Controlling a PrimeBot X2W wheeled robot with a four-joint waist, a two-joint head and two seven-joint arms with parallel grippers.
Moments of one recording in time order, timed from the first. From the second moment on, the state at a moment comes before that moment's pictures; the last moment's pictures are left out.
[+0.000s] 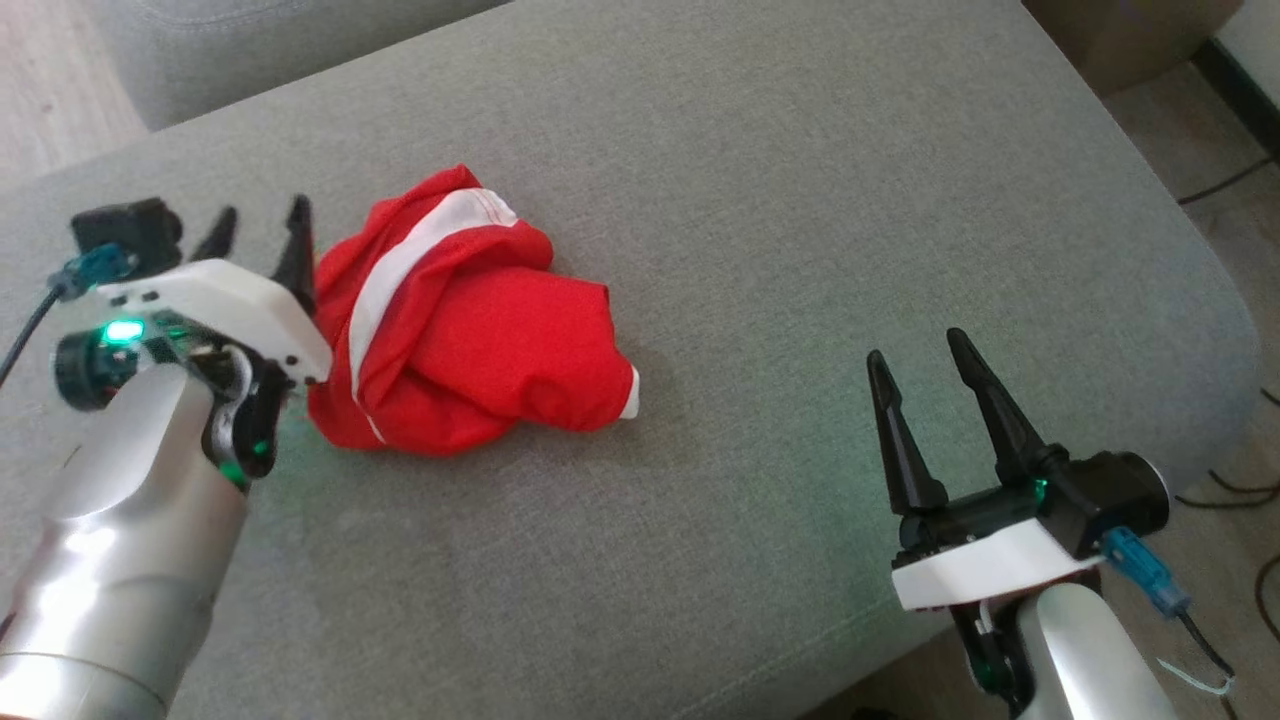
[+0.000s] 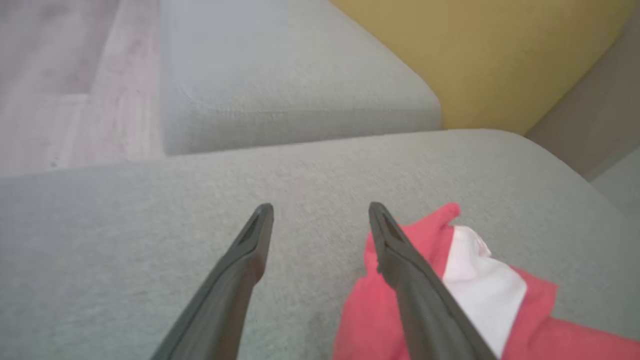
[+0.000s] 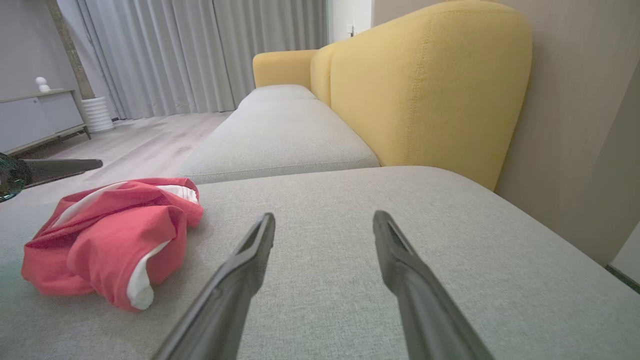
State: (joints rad) left arm -0.75 0.34 -0.55 0.77 -0.84 0.01 0.06; right arm -0.10 -0.05 0.19 0.16 0.10 0.13 -0.26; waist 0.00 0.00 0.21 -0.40
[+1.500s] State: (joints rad) left arm -0.51 0.22 -0.82 0.67 -0.51 0.06 -0.13; right arm -0.07 -0.05 0.16 0.14 0.05 0.13 -0.26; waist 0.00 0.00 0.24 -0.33
